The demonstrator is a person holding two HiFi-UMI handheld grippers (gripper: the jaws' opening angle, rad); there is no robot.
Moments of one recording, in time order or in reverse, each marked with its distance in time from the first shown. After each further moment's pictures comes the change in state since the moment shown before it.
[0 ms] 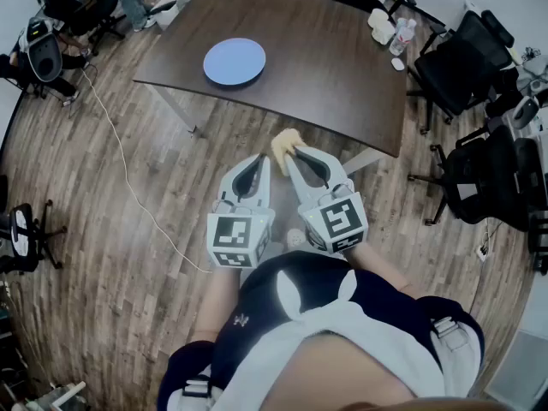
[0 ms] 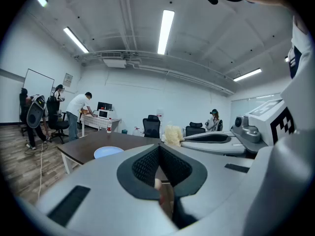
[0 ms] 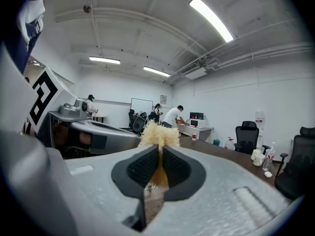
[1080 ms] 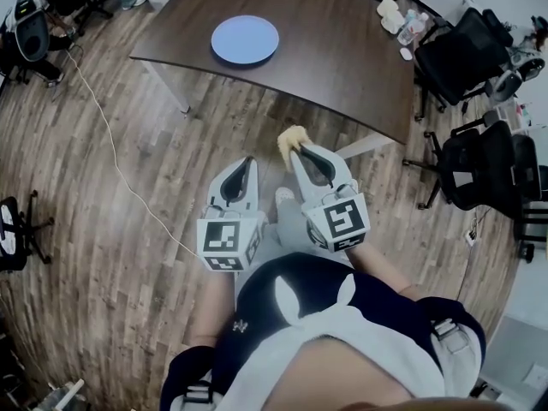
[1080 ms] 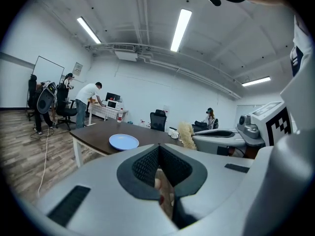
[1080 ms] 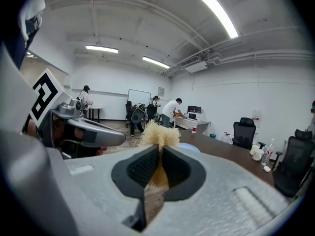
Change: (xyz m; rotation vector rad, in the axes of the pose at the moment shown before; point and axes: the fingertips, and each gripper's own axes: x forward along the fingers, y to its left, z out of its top) left arm -0.065 0.120 -0.053 -0.120 0.051 0.032; right arm 0.068 0.081 -0.024 -0.016 0.100 -0.060
